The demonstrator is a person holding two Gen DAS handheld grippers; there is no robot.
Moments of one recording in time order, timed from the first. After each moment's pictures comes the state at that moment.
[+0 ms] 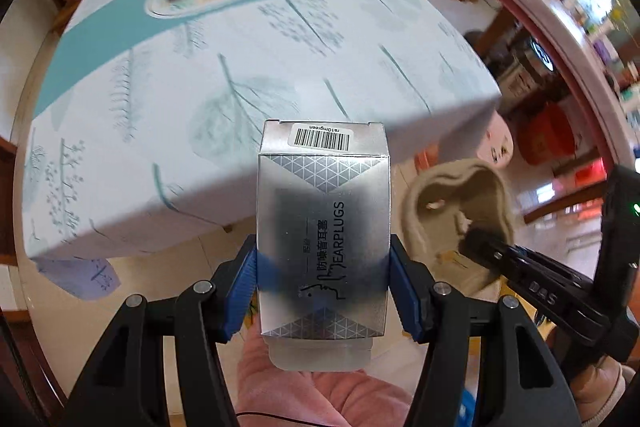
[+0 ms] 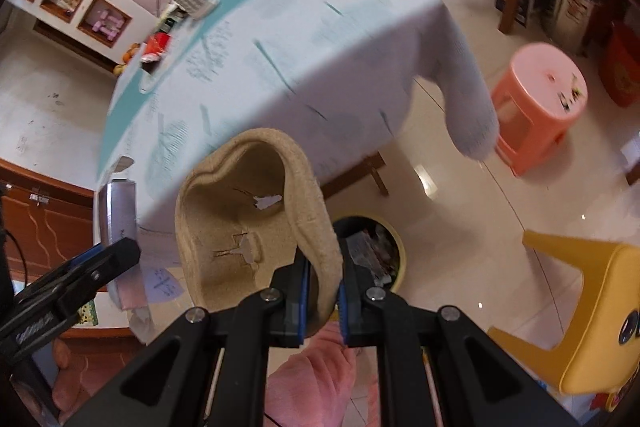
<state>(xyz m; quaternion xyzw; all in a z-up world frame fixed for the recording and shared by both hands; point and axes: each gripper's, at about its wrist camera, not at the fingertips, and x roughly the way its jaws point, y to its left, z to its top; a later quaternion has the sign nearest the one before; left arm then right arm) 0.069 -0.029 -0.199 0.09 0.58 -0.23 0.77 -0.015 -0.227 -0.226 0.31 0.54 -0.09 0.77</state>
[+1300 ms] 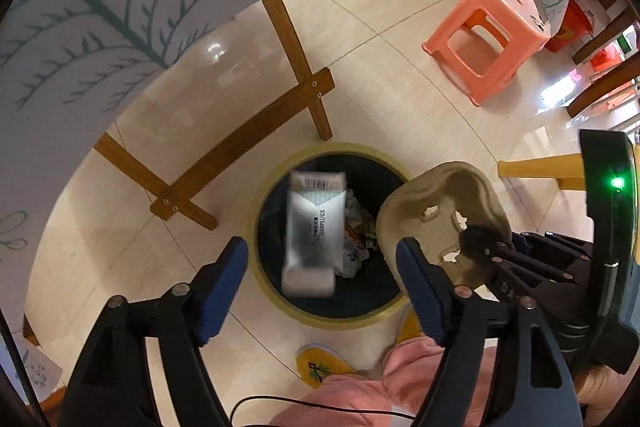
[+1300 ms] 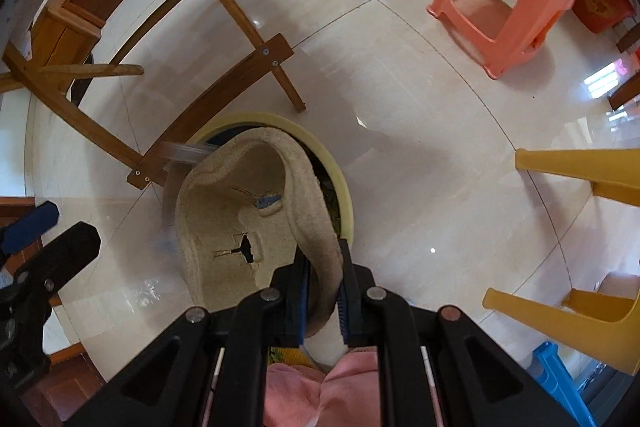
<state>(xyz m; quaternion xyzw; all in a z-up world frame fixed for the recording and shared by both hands) 0.087 -0.050 -0.494 0.22 0.59 -0.29 0.72 -0.010 -0.175 -0.509 0.27 0.64 -0.19 0.70</state>
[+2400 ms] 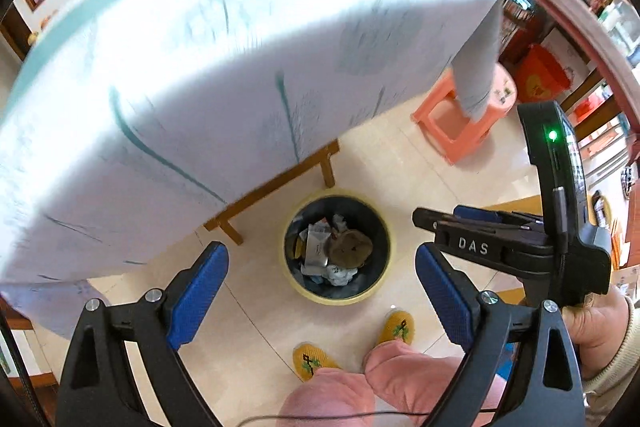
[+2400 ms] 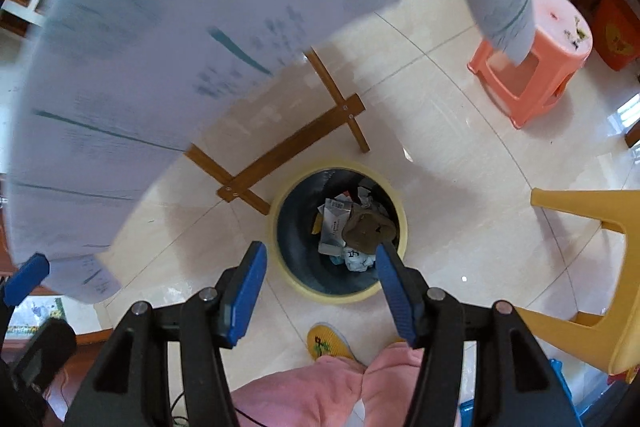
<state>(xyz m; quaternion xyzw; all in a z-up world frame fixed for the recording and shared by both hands) 0.048 0.016 -0.278 0.16 0.53 -0.29 0.78 0.000 -0.167 -0.333 0.29 0.58 -0.11 0.75</state>
